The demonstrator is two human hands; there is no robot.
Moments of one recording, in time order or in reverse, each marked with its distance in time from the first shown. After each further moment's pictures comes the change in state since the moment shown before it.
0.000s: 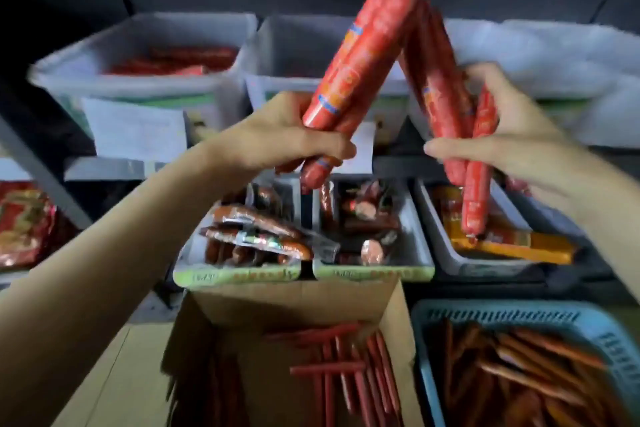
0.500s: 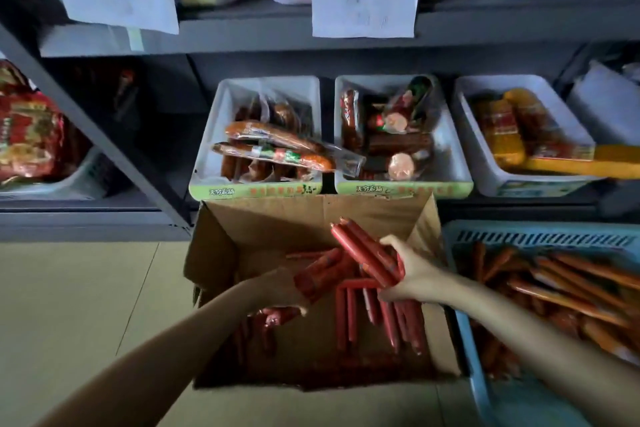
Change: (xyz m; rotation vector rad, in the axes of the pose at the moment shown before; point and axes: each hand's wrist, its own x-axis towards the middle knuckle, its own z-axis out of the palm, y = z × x) left_hand -0.131 -0.285 0.129 0.398 -0.459 -0.859; right_hand -0.134 0.212 0.175 -0.146 -0.597 0.535
